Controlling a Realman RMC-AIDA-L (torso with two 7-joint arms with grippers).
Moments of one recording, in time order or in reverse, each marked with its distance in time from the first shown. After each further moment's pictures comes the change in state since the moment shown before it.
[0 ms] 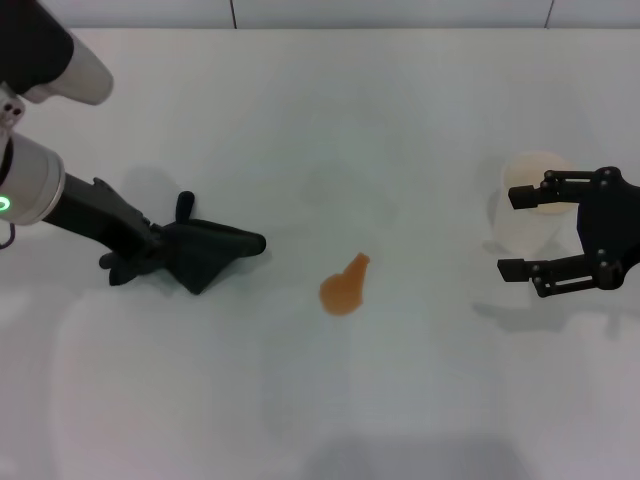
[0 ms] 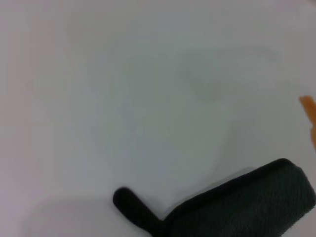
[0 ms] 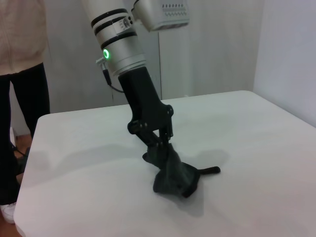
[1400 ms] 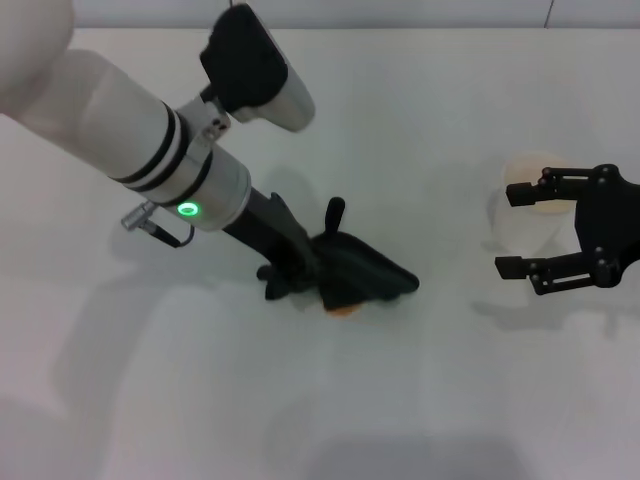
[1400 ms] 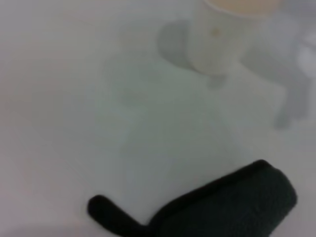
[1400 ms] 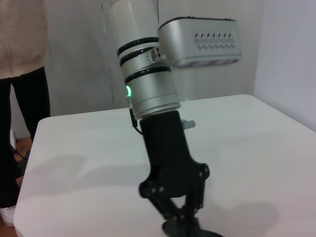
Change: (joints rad) left arm -0.217 -0.008 0.368 -0.307 -0.289 -0.219 0.006; right arm 0.002 0.000 -0.001 0.007 0.011 0.003 -0.009
